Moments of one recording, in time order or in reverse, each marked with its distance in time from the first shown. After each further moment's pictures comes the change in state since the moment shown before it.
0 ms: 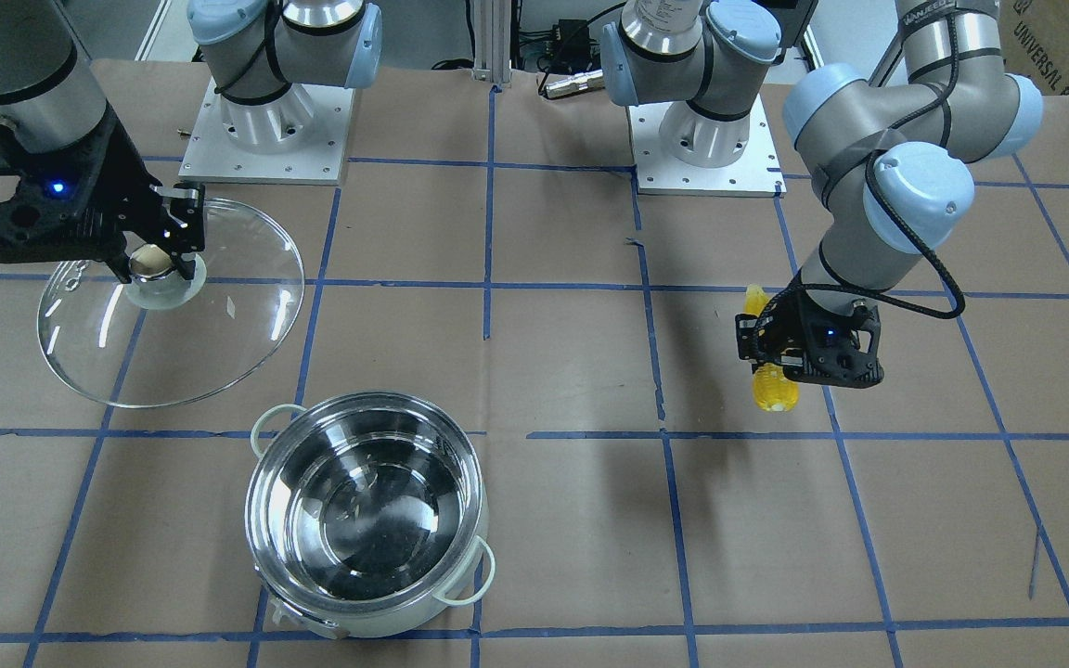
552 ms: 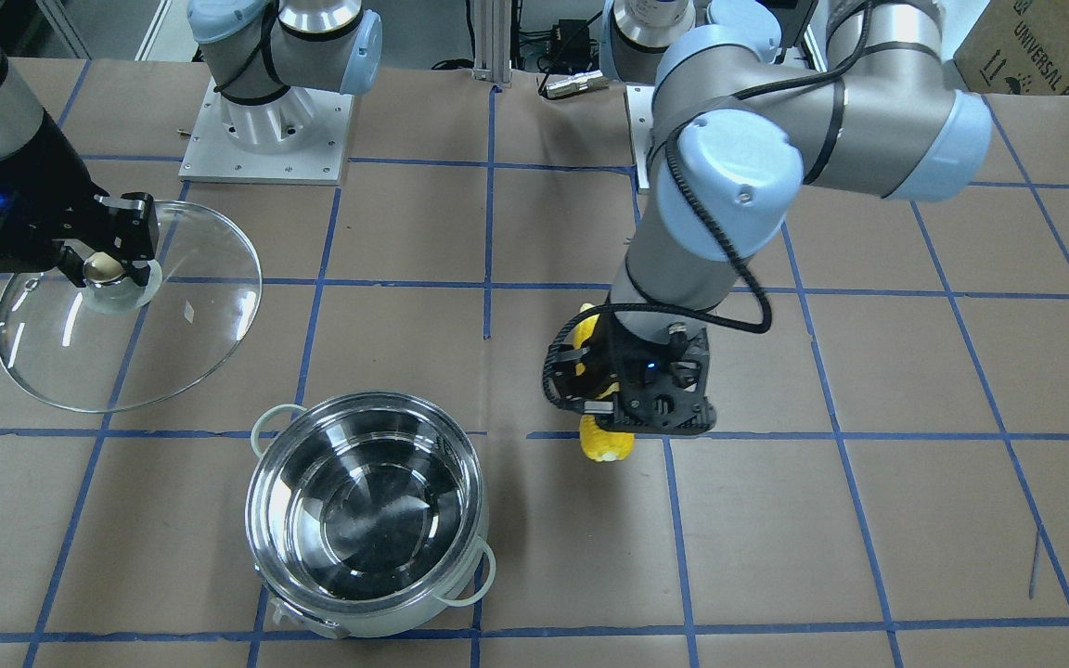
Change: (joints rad) left arm -0.268 -0.235 0.399 -0.112 -0.037 -0.324; right arm -0.083 0.000 0.004 0.005 -0.002 -0.040
